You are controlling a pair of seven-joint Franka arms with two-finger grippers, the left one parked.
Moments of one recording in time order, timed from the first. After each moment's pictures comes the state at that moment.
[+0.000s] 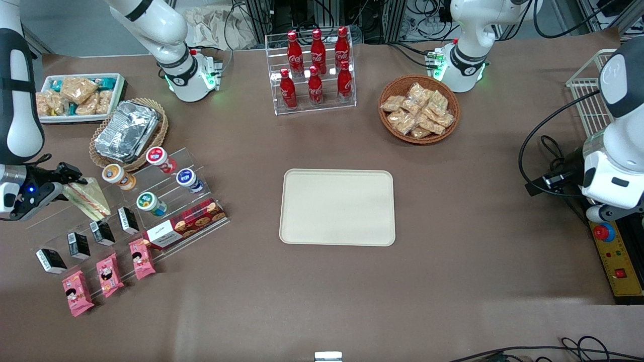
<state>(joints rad) -0.53 0.20 0.15 -1.94 -0.04 1.95 -1.06</state>
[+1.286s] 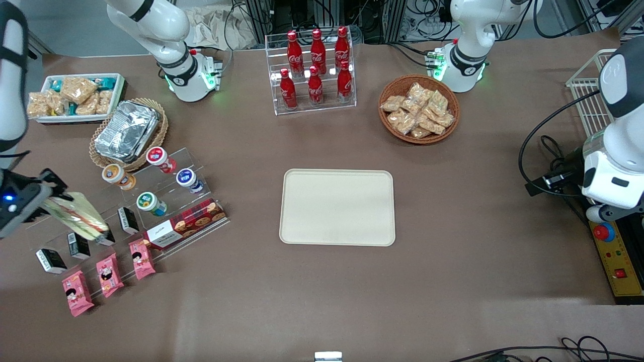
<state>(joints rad) -0.29 0.21 0.18 -1.58 -0.03 1.73 -1.06</state>
